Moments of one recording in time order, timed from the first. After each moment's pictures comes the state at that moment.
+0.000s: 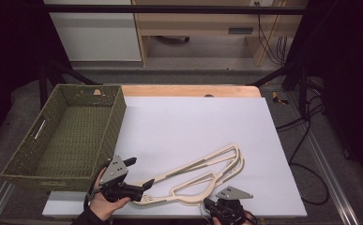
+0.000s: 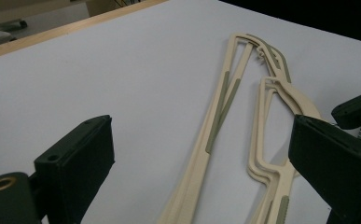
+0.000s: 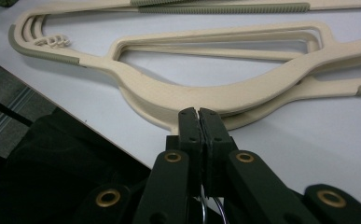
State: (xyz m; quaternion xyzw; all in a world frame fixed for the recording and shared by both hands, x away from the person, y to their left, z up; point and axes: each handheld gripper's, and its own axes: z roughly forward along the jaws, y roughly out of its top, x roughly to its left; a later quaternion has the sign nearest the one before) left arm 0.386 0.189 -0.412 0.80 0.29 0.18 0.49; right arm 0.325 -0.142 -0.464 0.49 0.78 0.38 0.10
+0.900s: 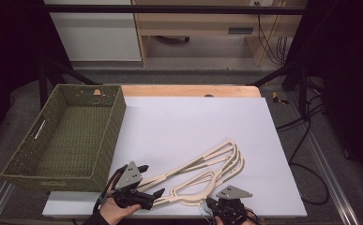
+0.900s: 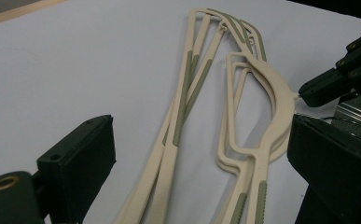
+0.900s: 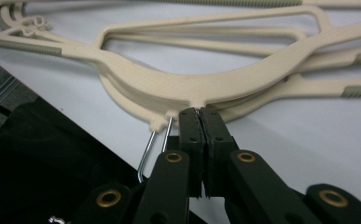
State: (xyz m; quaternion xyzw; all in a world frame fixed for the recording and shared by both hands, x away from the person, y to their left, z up) left arm 0.379 0.162 -0.424 0.83 0.27 0.15 0.46; right arm 0.330 -0.148 -0.470 0.47 0.79 0.37 0.11
